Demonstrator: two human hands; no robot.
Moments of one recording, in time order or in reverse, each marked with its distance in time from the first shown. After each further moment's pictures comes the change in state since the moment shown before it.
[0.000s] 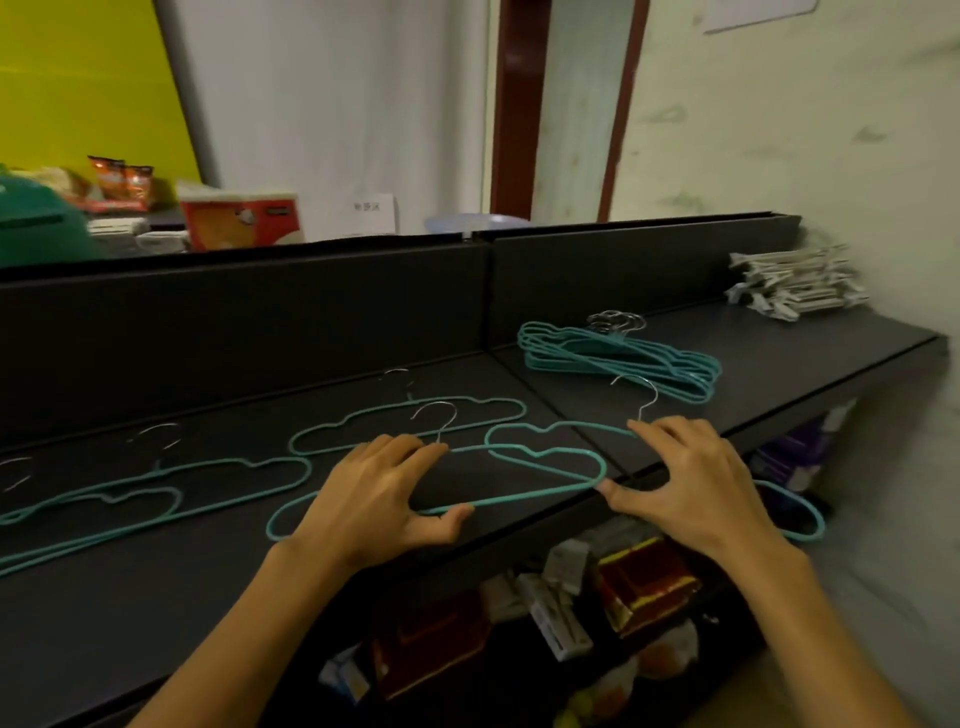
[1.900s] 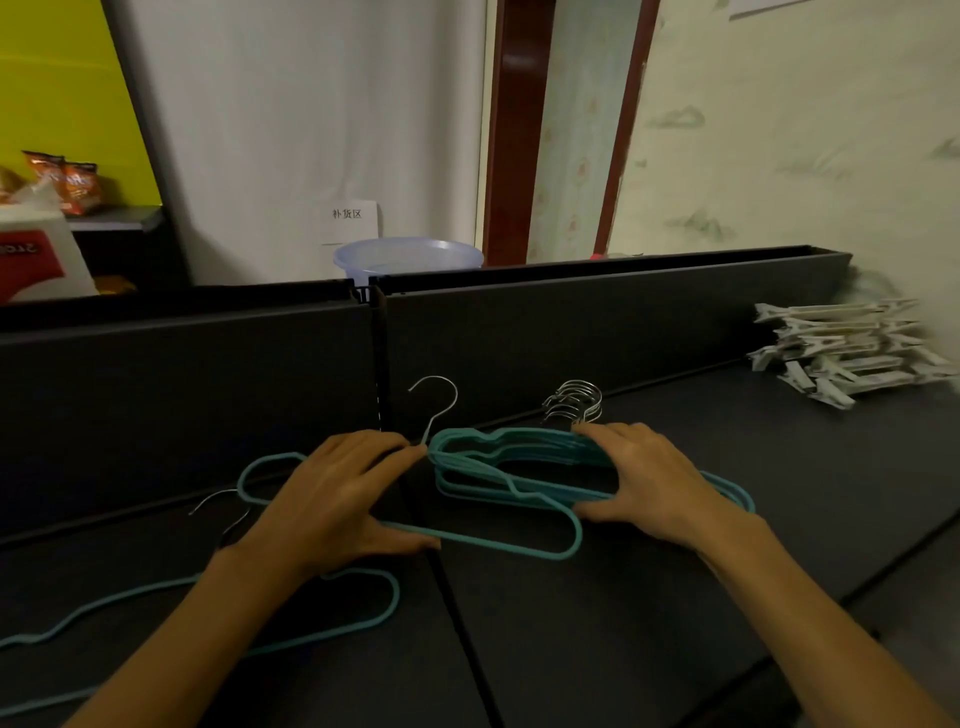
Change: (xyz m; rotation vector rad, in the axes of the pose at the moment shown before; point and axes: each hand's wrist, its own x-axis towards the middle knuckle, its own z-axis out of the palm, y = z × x) left_hand 0.230 -0.044 0.133 0.106 0.009 0.144; right_hand 0.247 0.154 0.070 0.045 -0.362 -0.178
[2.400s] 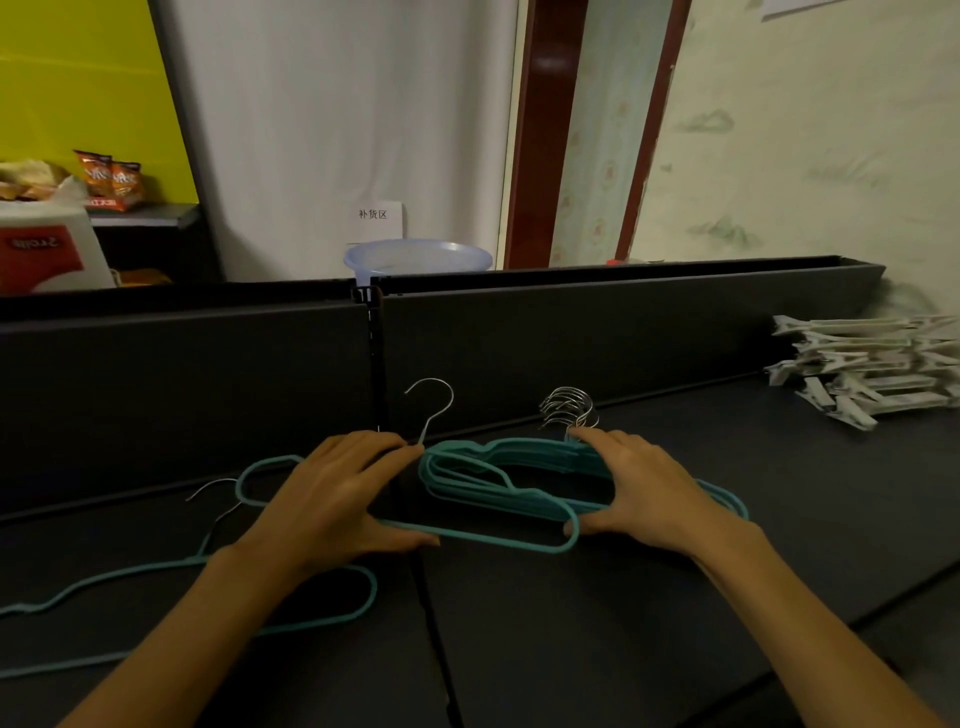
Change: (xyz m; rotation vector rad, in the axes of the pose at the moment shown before) left_hand 0.007 0.019 -0.002 0.007 -0.047 -0.111; right_hand 0.007 0.023 0.004 0.085 -0.029 -0.051
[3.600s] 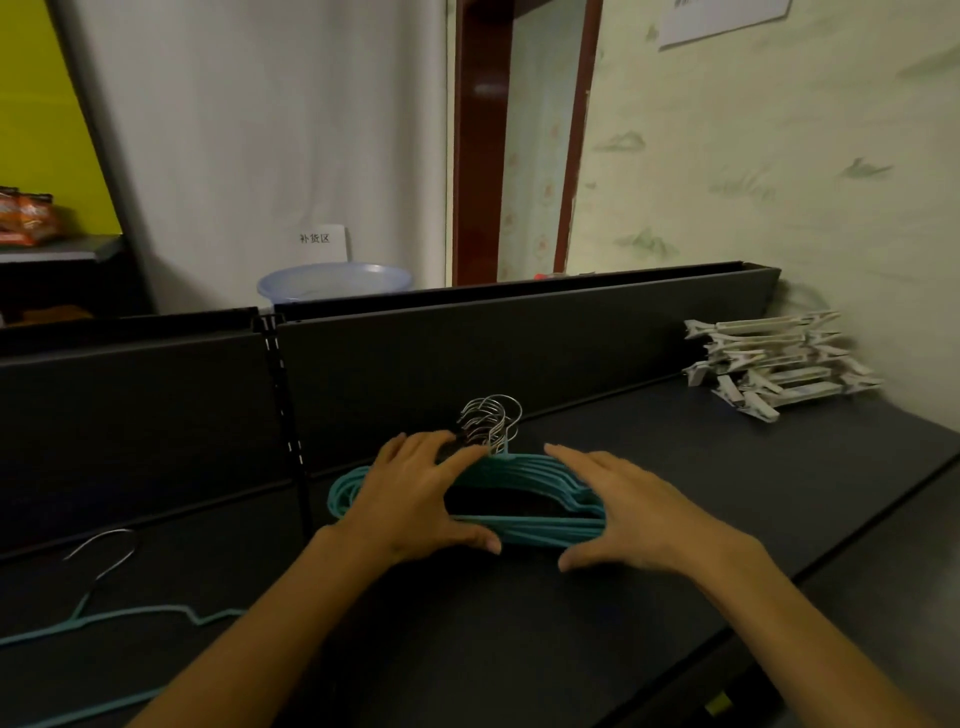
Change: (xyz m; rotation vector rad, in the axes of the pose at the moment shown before) left_hand 0.106 0.098 0.035 -0.072 -0.341 -0.114; right_hand -0.045 0.053 -0.026 0.005 -0.115 0.073
